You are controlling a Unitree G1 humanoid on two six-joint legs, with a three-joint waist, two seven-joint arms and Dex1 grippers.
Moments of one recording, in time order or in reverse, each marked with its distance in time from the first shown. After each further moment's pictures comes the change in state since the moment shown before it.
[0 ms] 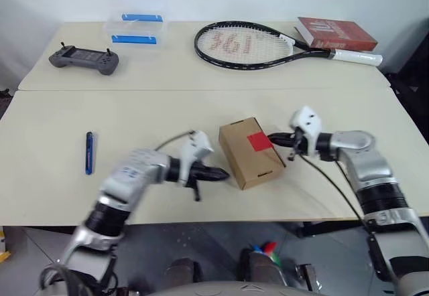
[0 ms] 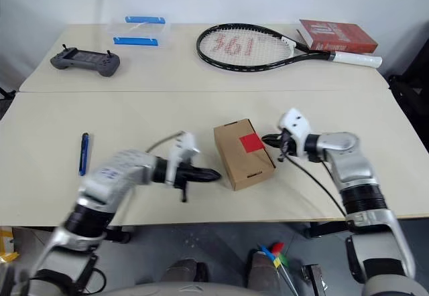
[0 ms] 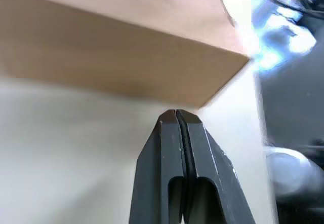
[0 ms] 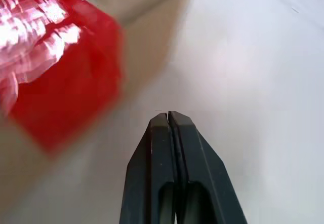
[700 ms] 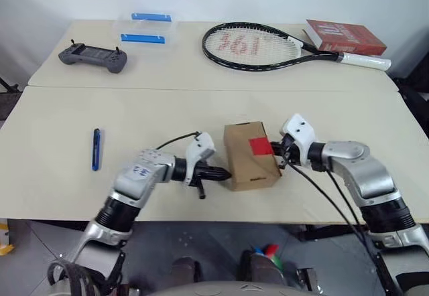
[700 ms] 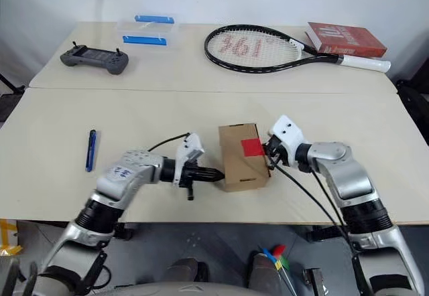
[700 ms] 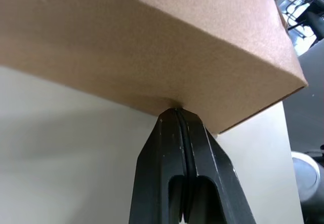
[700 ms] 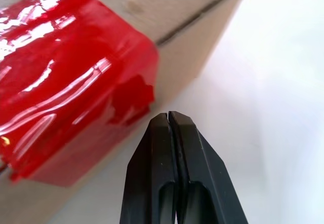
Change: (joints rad) left arm -0.094 -0.273 -0.293 0.171 0.171 0.036 0.120; right arm 0.026 0.071 0.159 -0.252 -0.072 0.284 -0.258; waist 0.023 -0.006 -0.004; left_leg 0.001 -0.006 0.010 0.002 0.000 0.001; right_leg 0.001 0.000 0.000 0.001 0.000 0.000
